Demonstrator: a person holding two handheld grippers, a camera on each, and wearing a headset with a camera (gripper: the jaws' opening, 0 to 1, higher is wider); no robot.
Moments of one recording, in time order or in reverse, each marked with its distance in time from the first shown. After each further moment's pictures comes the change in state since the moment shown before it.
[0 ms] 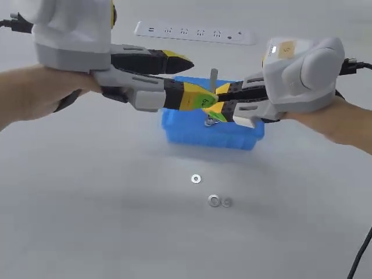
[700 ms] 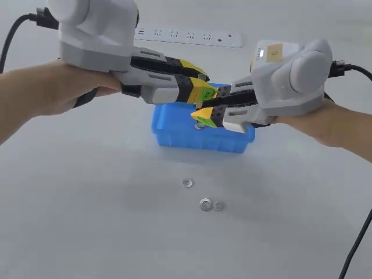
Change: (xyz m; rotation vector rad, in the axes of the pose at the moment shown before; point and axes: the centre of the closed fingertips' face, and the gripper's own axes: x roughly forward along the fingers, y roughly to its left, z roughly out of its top) left arm 0.023 -0.008 -0.007 0.110 0.104 -0.019; right arm 0.002 0.006 0.003 -0.005 -0.003 0.023
